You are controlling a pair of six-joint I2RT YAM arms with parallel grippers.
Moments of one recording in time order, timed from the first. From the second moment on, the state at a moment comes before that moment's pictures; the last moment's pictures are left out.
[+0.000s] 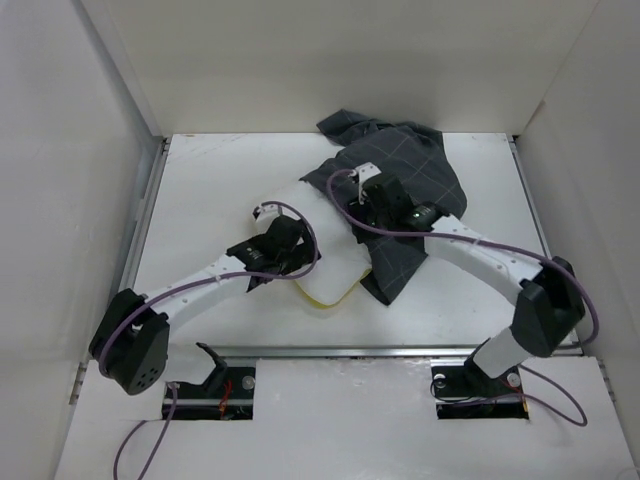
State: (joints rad) left arm -0.72 1.31 0.83 -0.43 -0.32 -0.96; right arm 0.69 1.49 1.22 -0.45 0.13 0.18
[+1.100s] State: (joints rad) left arm -0.77 0.96 0.80 0.20 -0.15 -0.65; right arm 0.72 1.69 1.91 -0.69 -0.37 0.07
